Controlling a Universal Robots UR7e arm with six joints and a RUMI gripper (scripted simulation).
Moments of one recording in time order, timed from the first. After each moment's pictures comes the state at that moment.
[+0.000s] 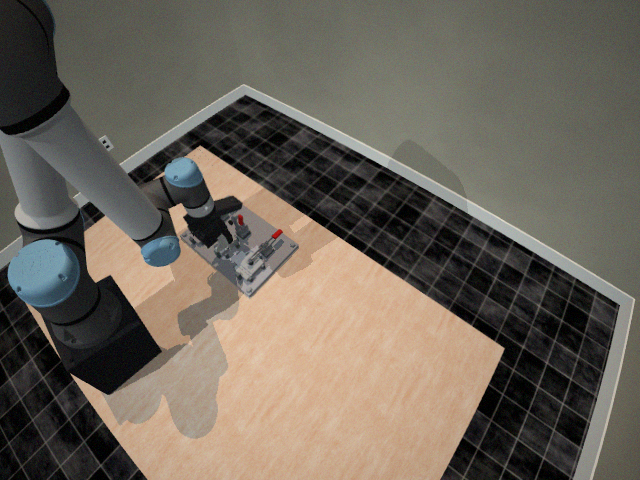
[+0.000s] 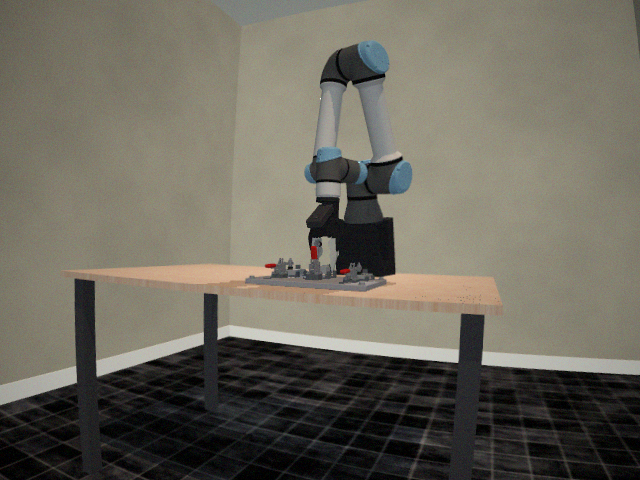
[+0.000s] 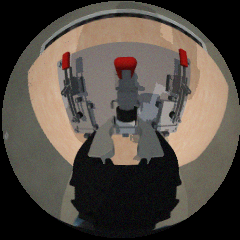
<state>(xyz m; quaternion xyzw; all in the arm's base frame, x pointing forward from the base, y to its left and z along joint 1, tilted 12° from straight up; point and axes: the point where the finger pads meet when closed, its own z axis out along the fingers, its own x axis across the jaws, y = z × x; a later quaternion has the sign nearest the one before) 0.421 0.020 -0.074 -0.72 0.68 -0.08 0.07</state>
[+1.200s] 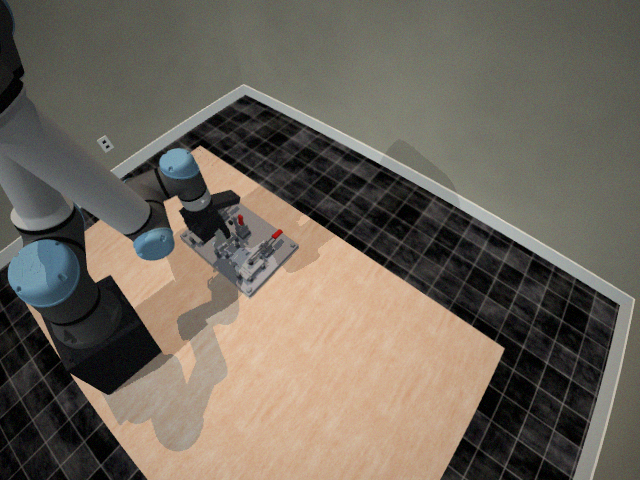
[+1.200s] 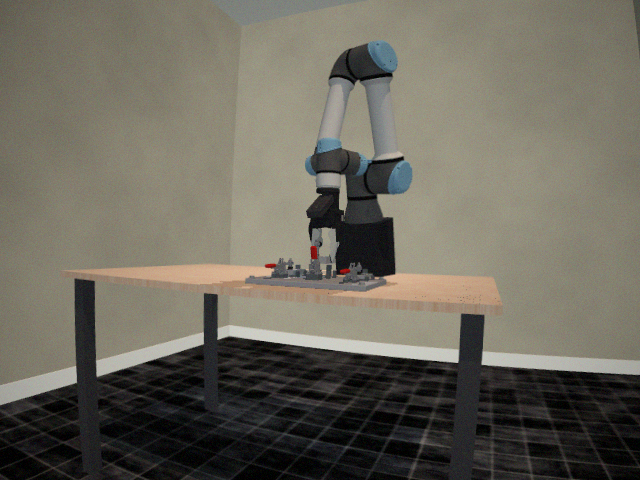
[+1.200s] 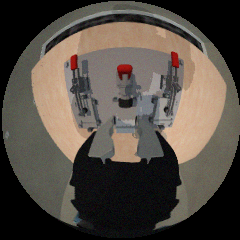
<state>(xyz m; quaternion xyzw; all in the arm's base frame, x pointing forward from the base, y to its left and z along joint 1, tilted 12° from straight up) 0.415 0.020 -0.047 -0.72 0.68 -0.08 0.07</state>
